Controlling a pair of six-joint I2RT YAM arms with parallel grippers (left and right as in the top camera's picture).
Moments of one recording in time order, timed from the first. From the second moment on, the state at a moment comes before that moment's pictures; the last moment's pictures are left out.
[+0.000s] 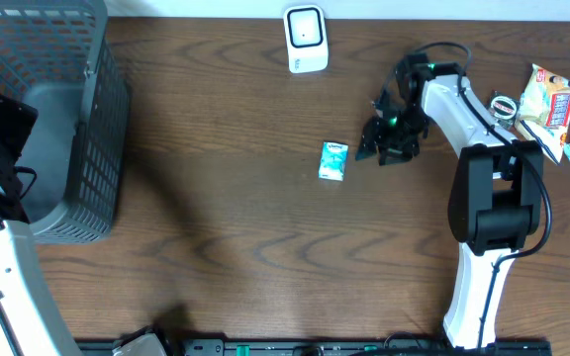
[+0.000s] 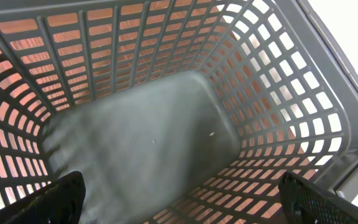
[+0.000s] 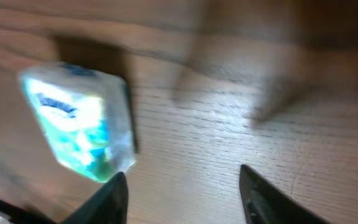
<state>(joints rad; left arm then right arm) 0.49 1.26 1.47 -0.92 -0.14 -0.63 0.13 2.22 1.75 -1.18 -0.40 0.16</state>
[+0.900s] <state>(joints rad) 0.49 1.26 1.47 -0.91 -0.14 -0.63 0.29 2.21 1.65 -0.96 -0.36 0.22</state>
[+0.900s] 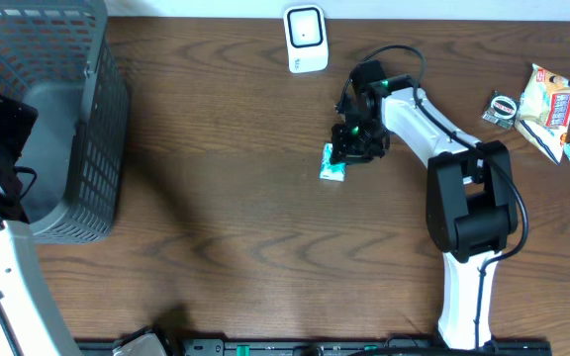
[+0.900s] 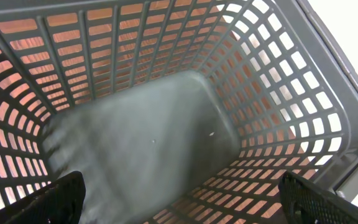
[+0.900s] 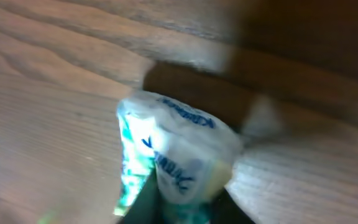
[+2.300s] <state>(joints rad) 0.49 1.26 1.47 -0.91 -0.14 -0.63 0.10 2.17 1.63 -1.01 -1.45 -0.45</state>
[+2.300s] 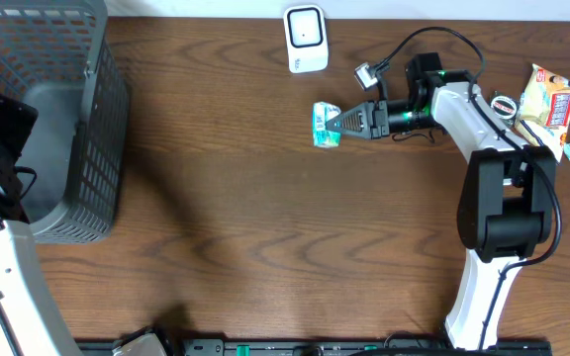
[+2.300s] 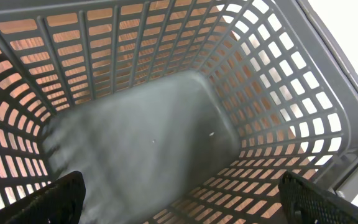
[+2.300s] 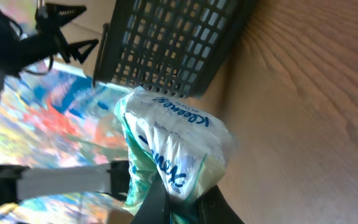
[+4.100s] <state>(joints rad) 0.49 1.26 1.47 -0.91 -0.14 -0.63 0.11 2.17 1.63 -1.04 -1.42 -0.62</state>
